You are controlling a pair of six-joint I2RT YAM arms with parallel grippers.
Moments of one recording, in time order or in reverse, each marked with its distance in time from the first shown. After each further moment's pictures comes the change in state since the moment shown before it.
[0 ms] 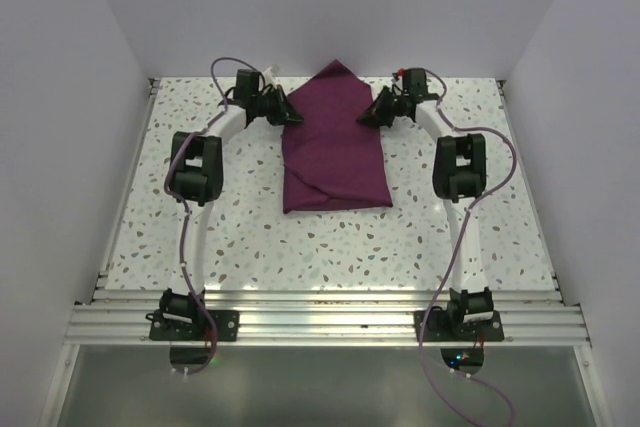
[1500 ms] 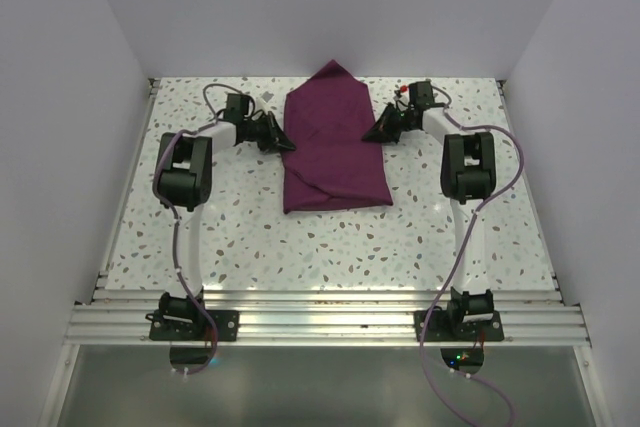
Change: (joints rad) left arm 0.035 -0.156 -0.387 0.078 0.073 -0.002; right arm -0.029 -0.091 -0.227 -0.018 -0.098 -0.071
